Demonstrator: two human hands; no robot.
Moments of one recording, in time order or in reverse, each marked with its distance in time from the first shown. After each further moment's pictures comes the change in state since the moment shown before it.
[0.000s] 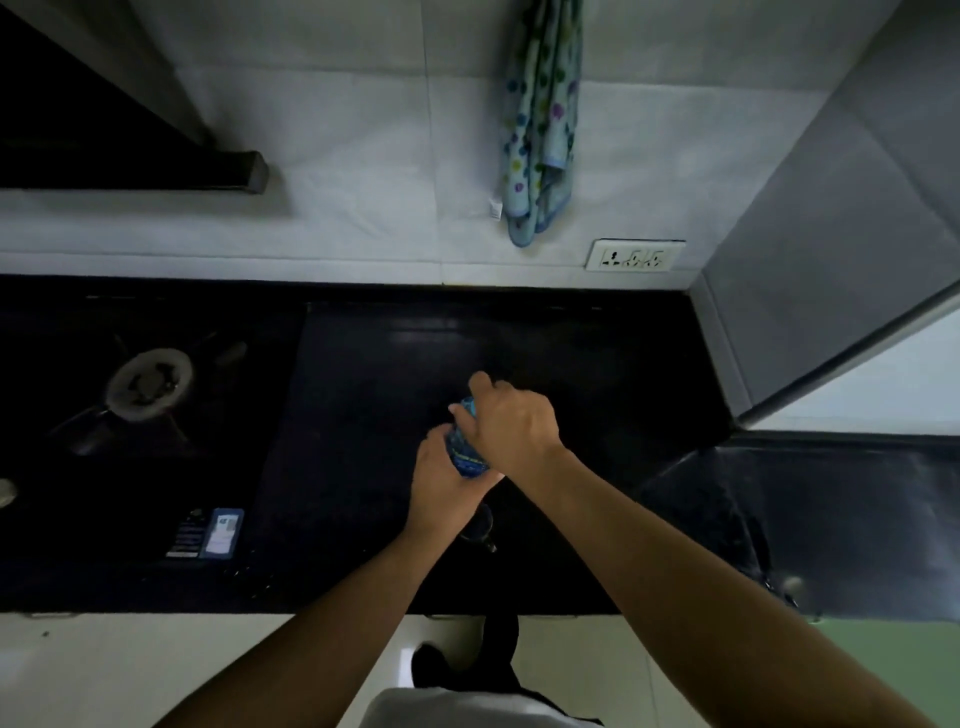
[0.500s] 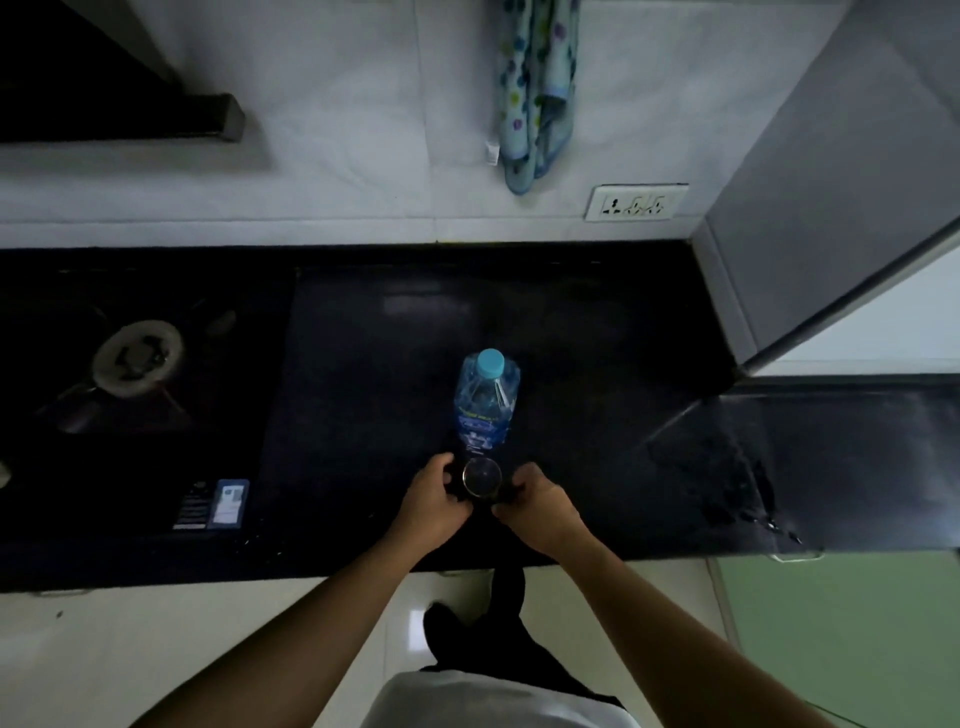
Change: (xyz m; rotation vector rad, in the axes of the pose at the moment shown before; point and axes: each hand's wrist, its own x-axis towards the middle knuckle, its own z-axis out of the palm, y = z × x) left_hand -0.027 -0.073 -0.015 0.260 -0.285 -0.163; right_hand -0.113 0.007 0.109 0.797 -0.450 0.573
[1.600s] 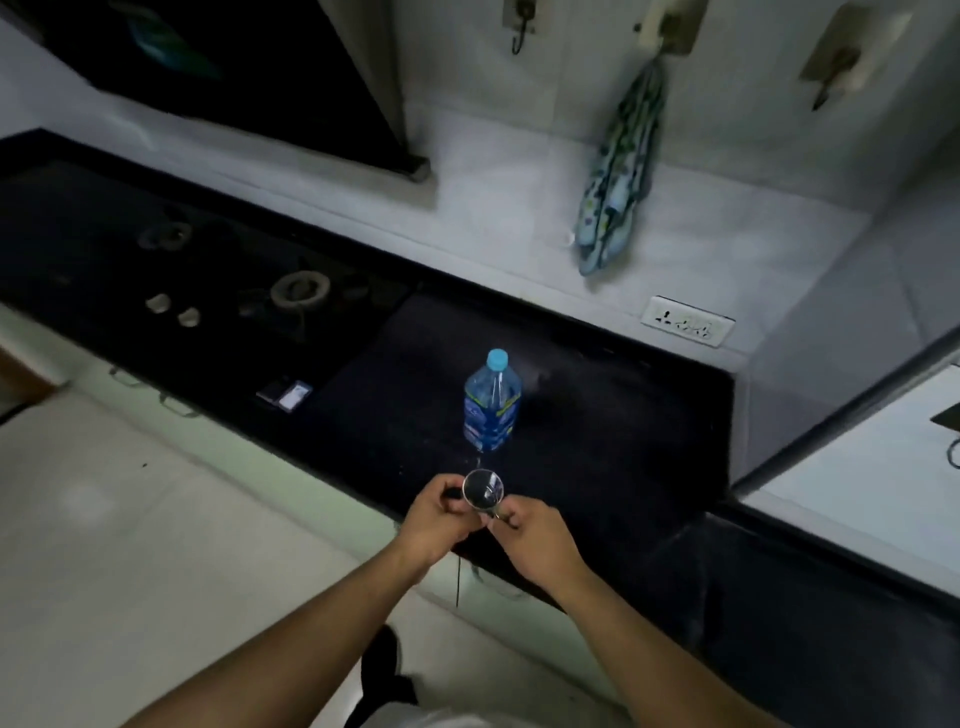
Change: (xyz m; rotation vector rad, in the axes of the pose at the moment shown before) left_hand -0.136 0.068 0.101 -0.752 0.329 -0.021; right_hand -0.062 0.065 -0.081 -0.221 -0.108 -0.595
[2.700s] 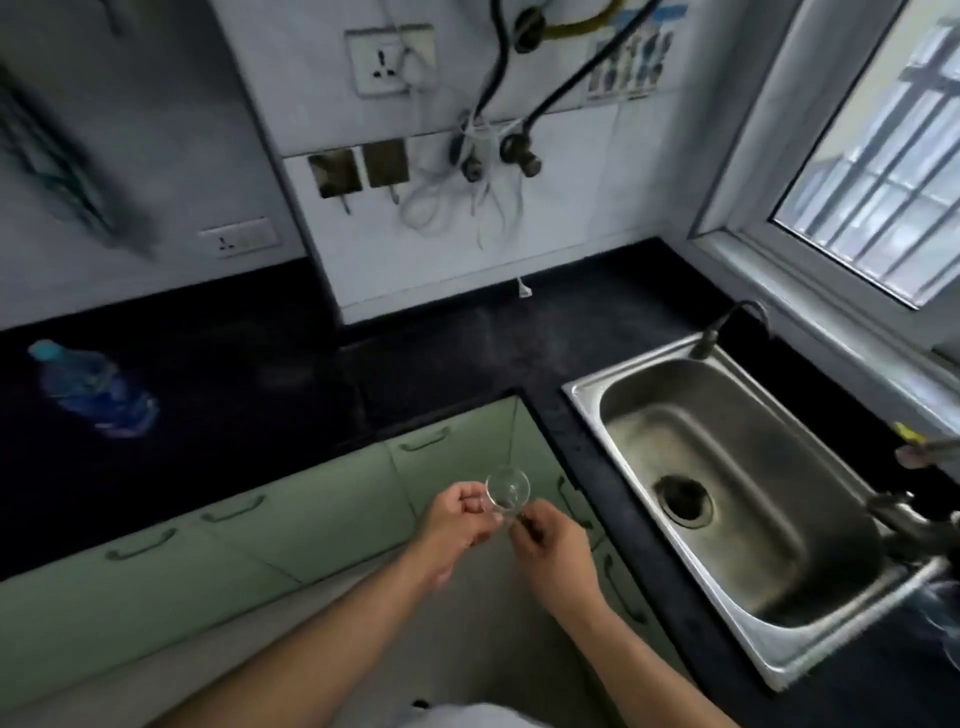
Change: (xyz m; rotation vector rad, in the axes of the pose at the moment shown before) left_hand -0.334 -0.123 0.306 0.183 -0.756 -0.123; right_hand -0.495 0.217 -0.010 0.480 0.859 0.411
